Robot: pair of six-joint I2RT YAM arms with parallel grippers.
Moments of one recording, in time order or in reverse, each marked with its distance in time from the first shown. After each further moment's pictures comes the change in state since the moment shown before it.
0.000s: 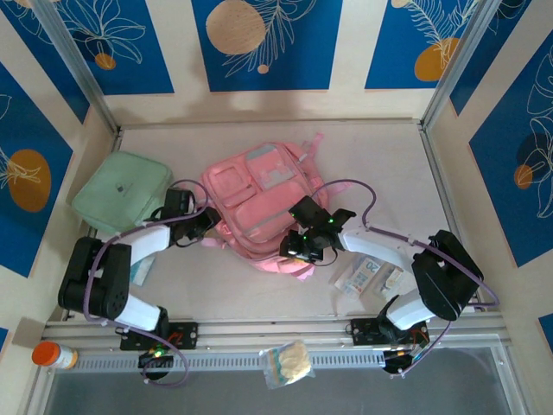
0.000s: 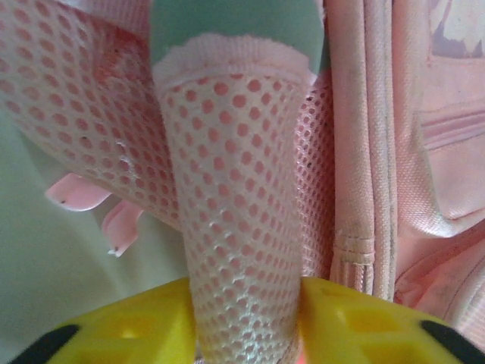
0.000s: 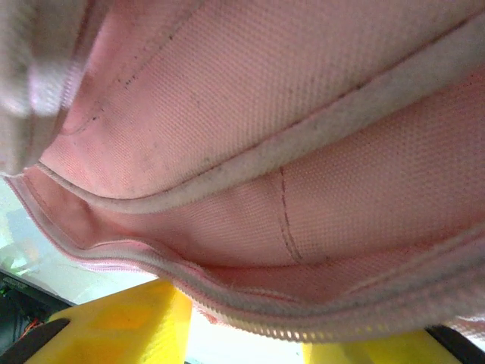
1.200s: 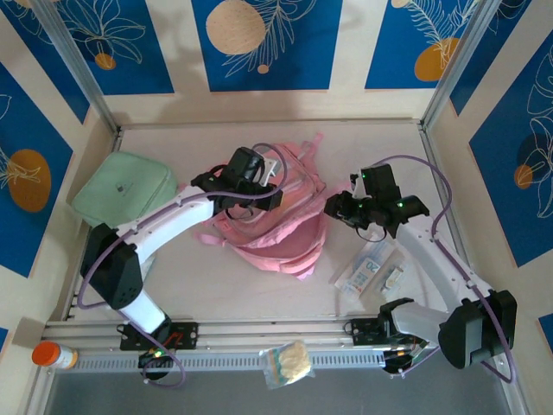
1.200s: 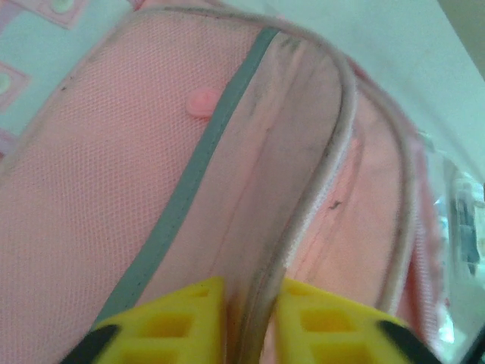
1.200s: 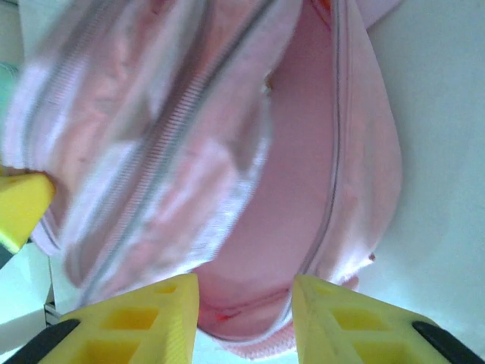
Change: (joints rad) left arm -0.488 0.129 0.709 -0.509 -0.118 0.506; right arm -0.473 -0.328 0.071 -0.162 -0.121 -0.243
